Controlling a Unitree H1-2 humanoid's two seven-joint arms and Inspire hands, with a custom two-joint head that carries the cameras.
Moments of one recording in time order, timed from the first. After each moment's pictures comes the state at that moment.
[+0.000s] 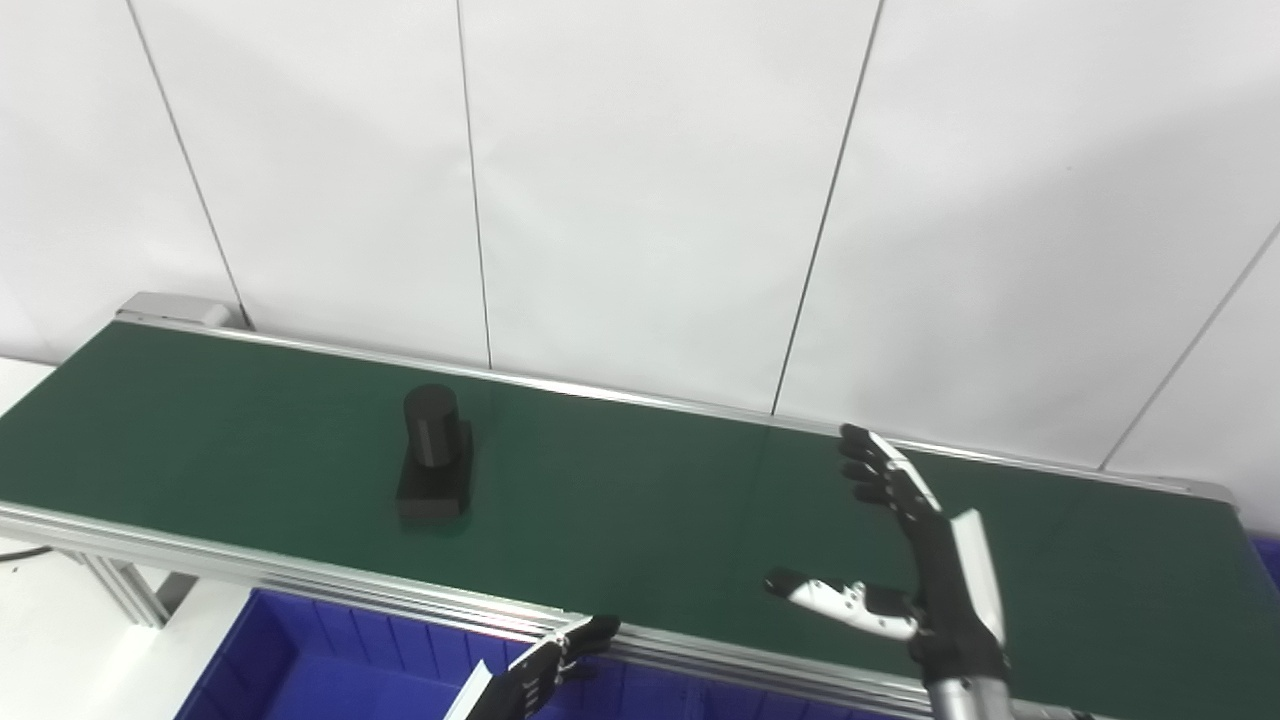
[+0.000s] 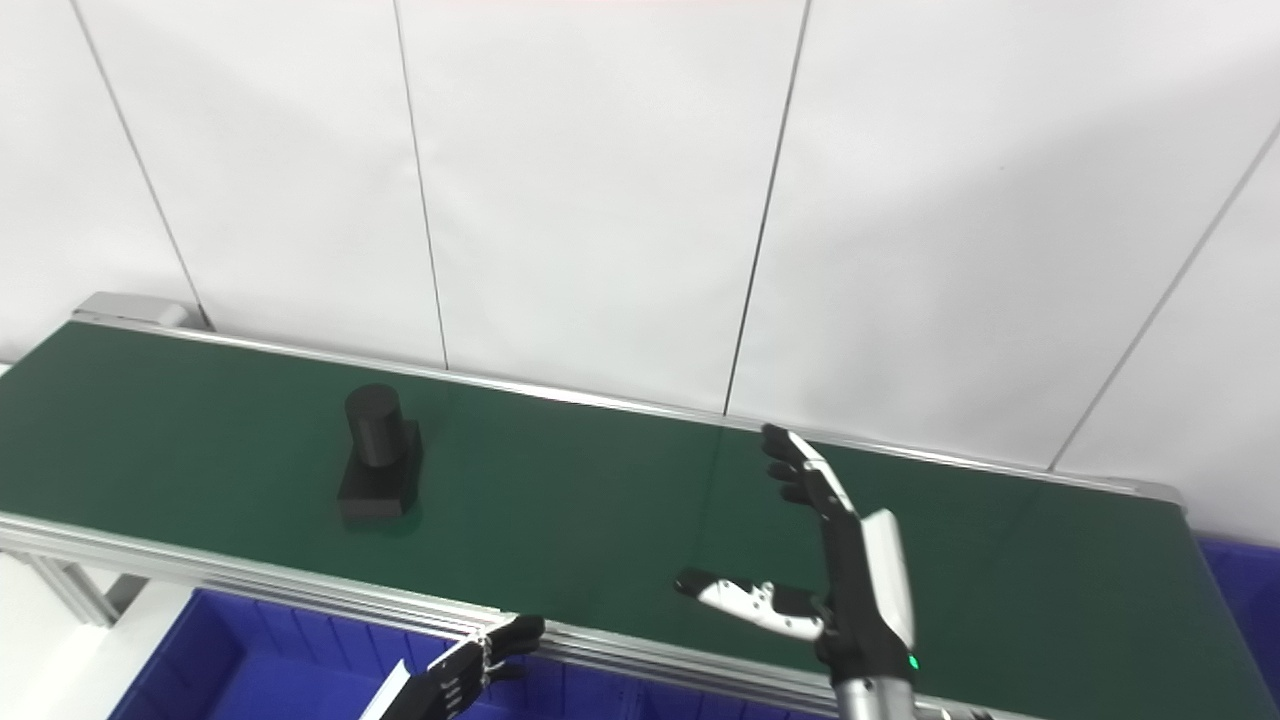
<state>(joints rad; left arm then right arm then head) 0.20 0.14 -0.30 0.11 0.05 -0.43 -0.07 -0.10 -0.03 0.10 -0.13 -0.43 -0.10 -0.03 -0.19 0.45</state>
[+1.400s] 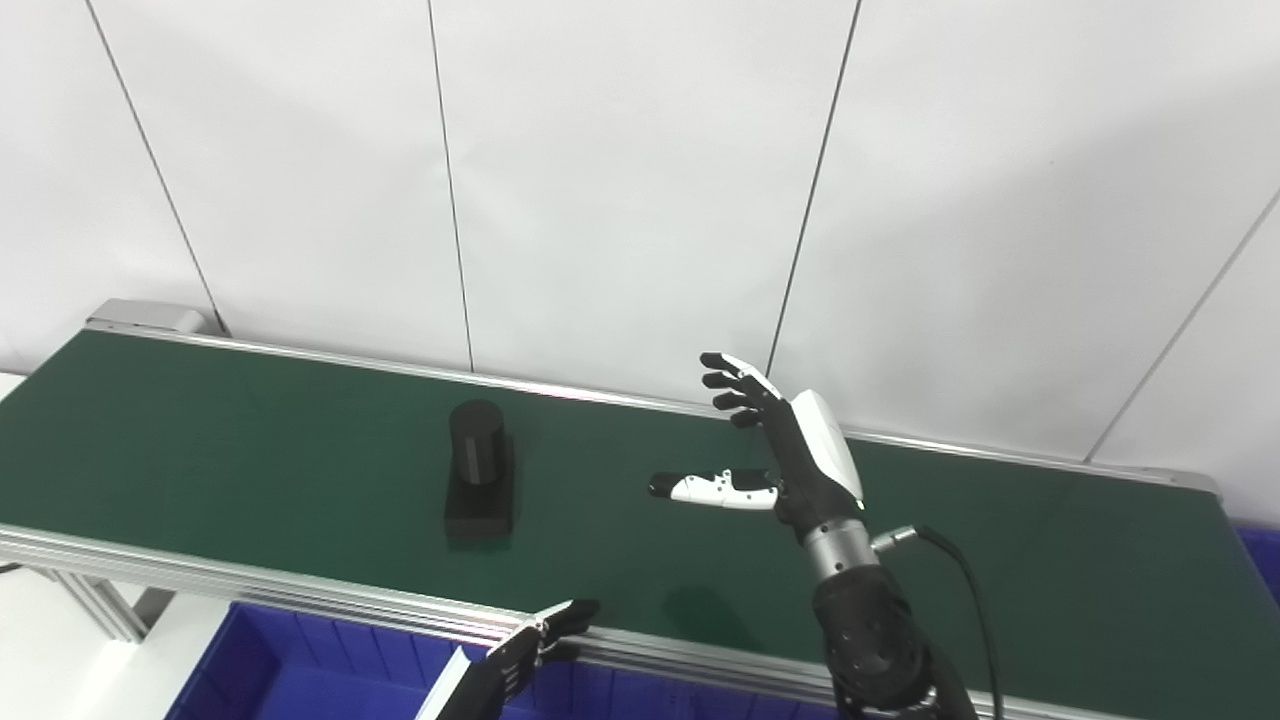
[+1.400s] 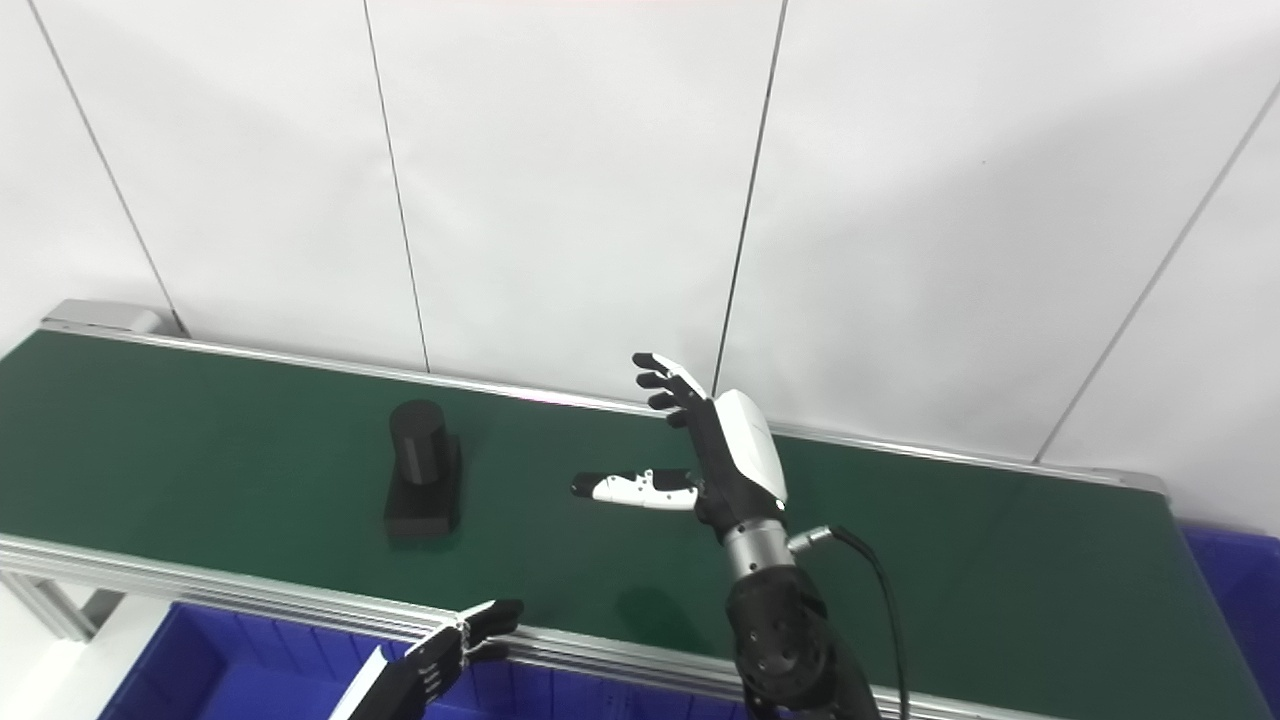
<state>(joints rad) 0.20 0.16 -0.29 0.07 0.02 -0.43 -0.07 -0.44 -0.01 0.22 0.21 -0.54 0.00 -0.02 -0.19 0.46</state>
